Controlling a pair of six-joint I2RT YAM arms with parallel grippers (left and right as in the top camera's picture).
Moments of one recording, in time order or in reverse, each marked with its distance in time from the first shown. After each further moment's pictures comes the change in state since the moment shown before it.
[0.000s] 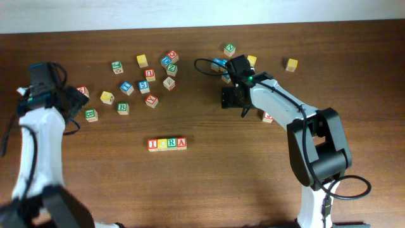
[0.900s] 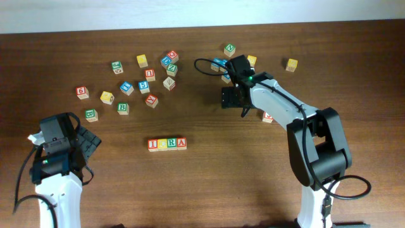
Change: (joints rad) left arm 0.000 -0.451 -0.448 -0.012 0.000 0.000; right arm 0.000 0.000 0.000 0.000 0.000 0.001
